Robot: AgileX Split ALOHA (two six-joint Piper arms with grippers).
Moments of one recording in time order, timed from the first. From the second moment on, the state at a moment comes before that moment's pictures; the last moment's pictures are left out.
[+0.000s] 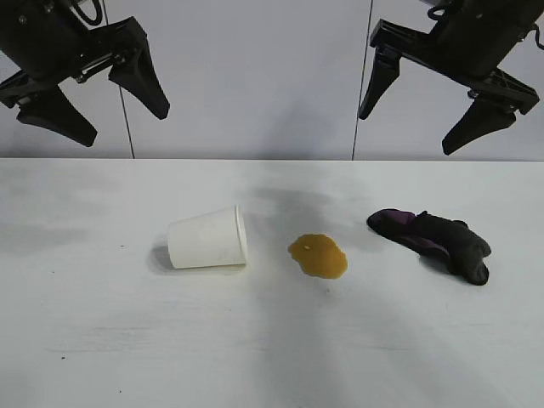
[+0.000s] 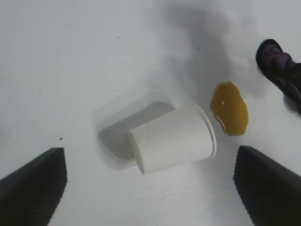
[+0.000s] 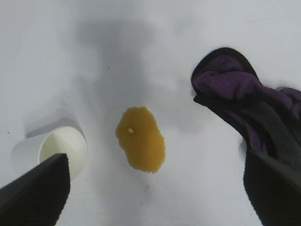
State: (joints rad) left arm -0.21 1.82 -1.38 -0.56 0.78 0.30; right arm 0.14 1.82 -1.45 0.31 0.84 0.11
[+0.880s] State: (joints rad) left arm -0.21 1.82 -1.38 -0.56 0.76 0.33; right arm 0.14 1.82 -1.45 0.31 0.84 0.11
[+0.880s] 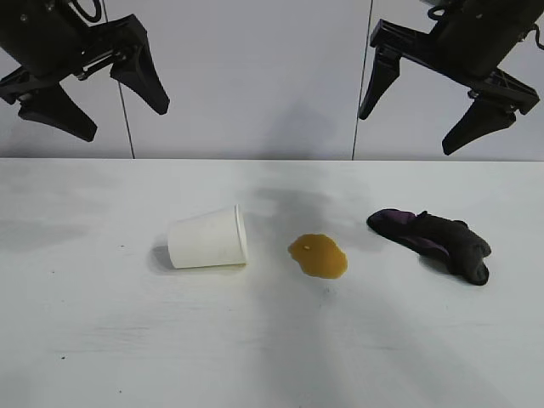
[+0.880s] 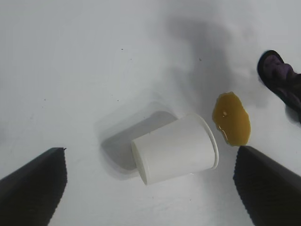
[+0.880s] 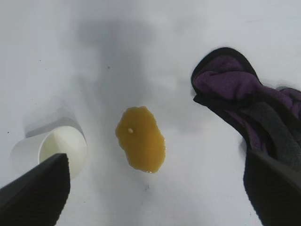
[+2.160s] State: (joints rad) left arm -0.46 2.00 -1.41 -0.37 0.69 1.08; right arm 0.14 1.82 -1.45 0.31 0.84 0.04
